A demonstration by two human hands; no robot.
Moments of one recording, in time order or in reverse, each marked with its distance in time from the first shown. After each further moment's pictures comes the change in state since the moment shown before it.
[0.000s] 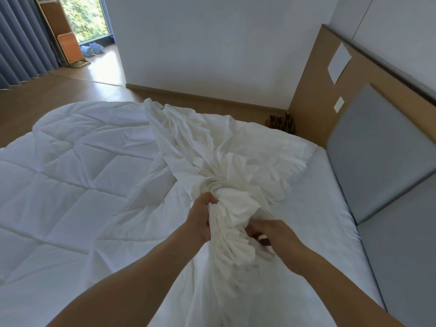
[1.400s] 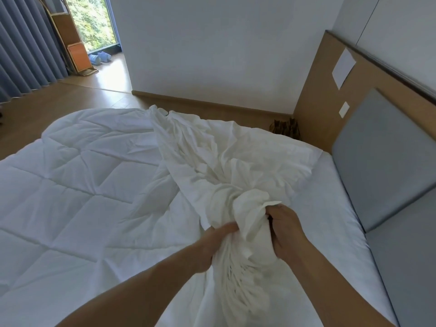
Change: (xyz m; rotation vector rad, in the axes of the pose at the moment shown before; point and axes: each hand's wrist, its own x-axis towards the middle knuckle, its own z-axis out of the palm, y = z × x) left_hand -0.013 -0.026 -0.013 0.531 -0.140 -0.017; right_hand 0.031 -0.022 0.011 0.689 0.191 -0.035
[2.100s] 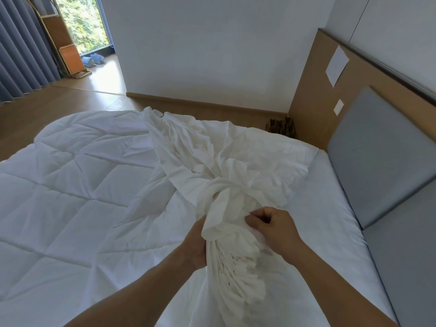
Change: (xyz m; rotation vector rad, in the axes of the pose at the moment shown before) left_hand -0.005 0.012 -0.004 -0.415 -0.255 0.190; right_hand 0.008 0.005 -0.020 -0.705 -0.062 -0.256
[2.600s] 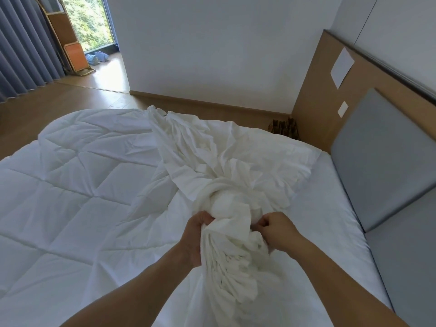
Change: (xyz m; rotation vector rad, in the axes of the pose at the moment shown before) left_hand -0.002 0.009 -0.018 -0.065 0.030 -0.116; right_hand 0.025 0.011 -0.003 -0.501 -0.132 0.164
